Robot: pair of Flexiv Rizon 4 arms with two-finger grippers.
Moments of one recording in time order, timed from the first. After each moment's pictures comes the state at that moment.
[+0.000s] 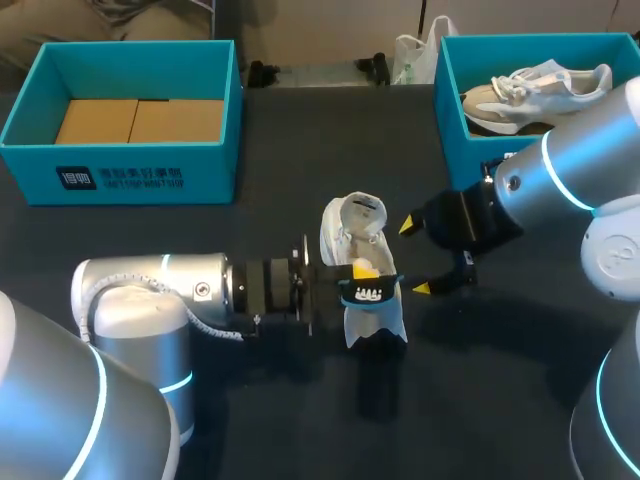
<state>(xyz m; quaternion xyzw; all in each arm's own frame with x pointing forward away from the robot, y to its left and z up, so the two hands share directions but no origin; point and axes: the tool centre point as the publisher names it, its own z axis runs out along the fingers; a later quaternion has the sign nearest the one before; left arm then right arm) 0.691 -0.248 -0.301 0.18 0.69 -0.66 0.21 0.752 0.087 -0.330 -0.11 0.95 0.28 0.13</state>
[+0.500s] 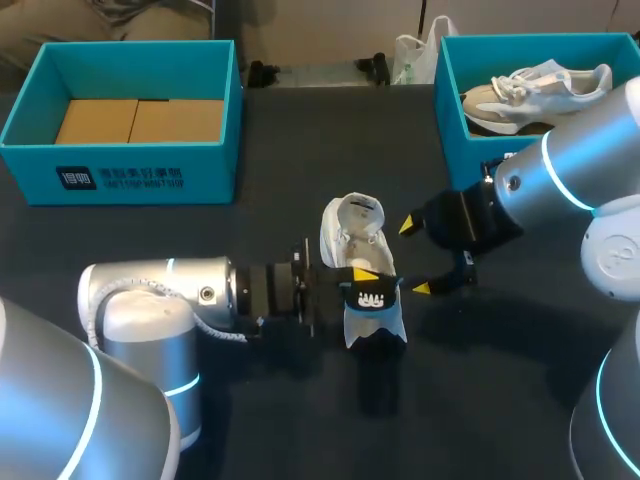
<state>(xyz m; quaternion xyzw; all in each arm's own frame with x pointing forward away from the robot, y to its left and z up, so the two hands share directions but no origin) 0.703 -0.250 -0.319 0.19 0.69 -0.66 0.23 0.752 0.087 -0.330 -0.11 0.95 0.28 0.13</state>
